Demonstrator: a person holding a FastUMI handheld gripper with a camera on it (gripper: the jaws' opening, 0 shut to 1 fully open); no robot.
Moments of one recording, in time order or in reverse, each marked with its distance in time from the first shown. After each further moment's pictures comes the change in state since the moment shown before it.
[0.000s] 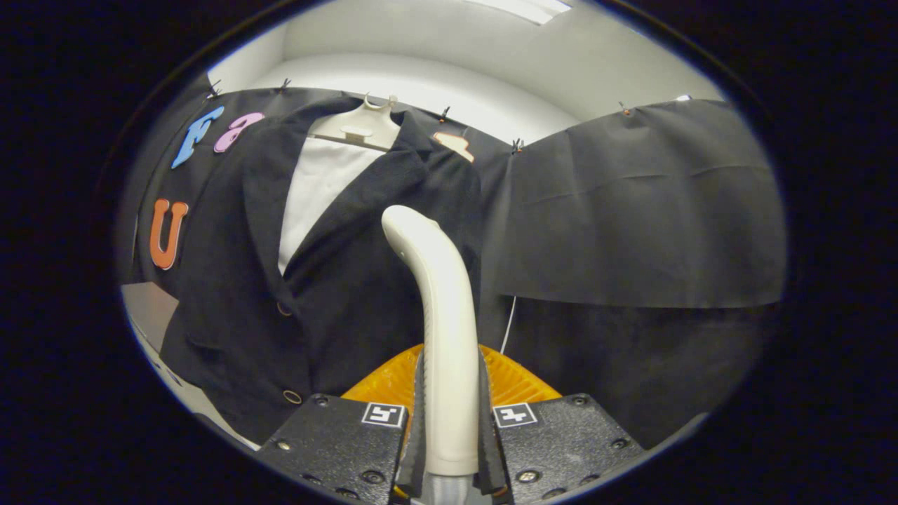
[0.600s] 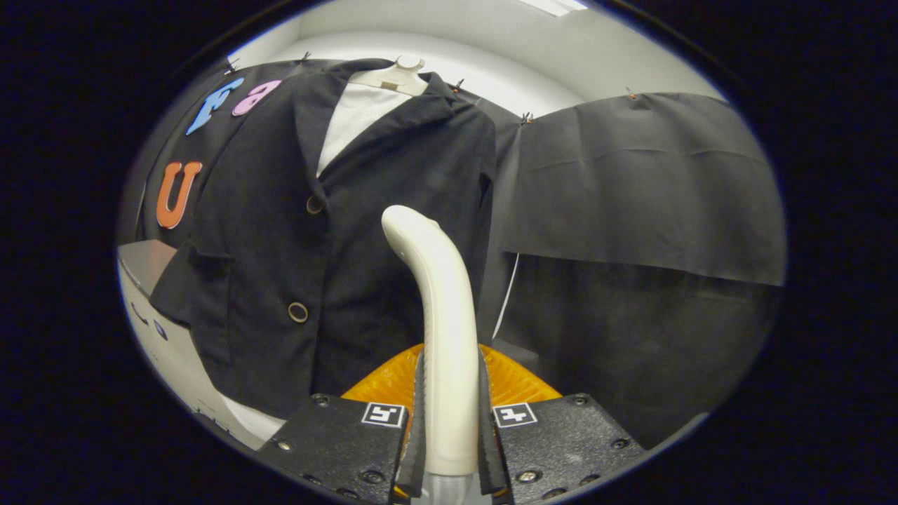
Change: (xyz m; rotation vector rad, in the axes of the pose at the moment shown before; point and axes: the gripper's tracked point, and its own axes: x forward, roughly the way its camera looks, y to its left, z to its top) arm -0.038 0.010 -0.098 -0.068 0.127 -0.006
